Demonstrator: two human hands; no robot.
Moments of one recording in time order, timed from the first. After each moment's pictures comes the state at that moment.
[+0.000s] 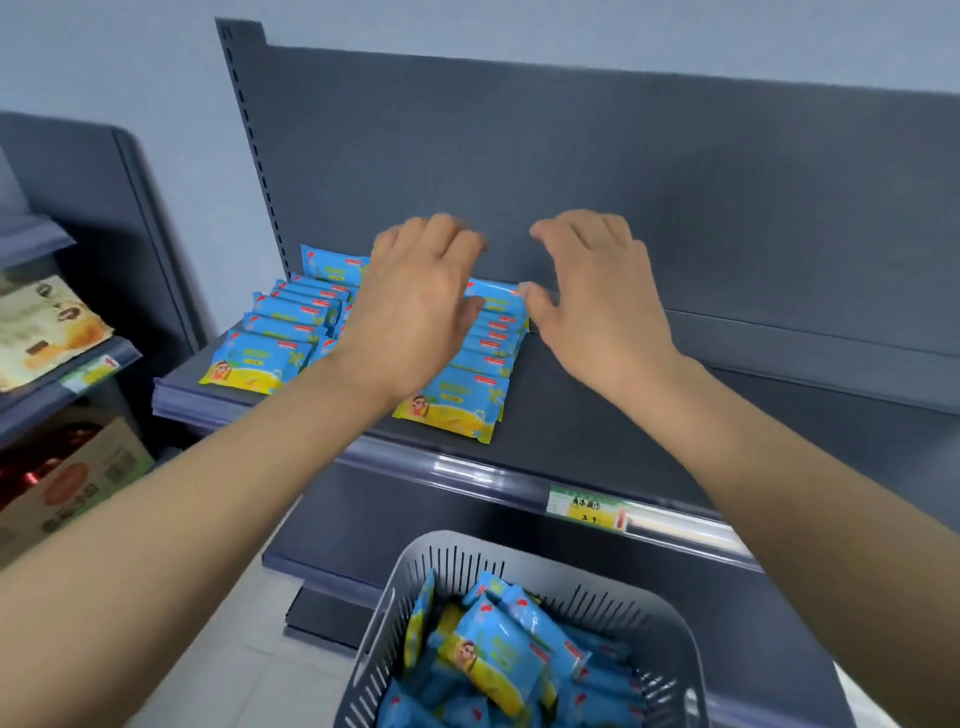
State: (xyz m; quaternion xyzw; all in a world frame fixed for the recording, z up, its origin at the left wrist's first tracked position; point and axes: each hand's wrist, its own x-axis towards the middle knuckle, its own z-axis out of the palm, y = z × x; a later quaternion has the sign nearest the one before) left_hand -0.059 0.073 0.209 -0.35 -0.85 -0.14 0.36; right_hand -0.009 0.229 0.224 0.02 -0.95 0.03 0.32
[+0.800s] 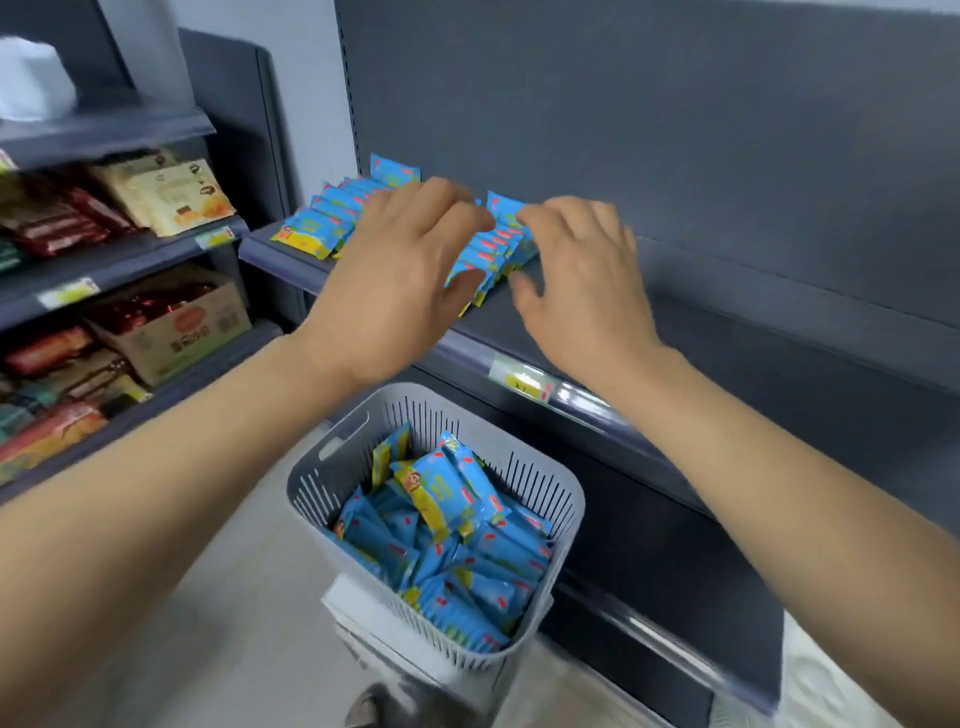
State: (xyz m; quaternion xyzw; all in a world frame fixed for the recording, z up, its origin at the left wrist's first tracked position) left_hand 0.154 0.143 0.196 -0.30 -0.87 -0.12 0.37; right_hand 0.143 0.308 0.188 0.18 -0.92 0.10 0.32
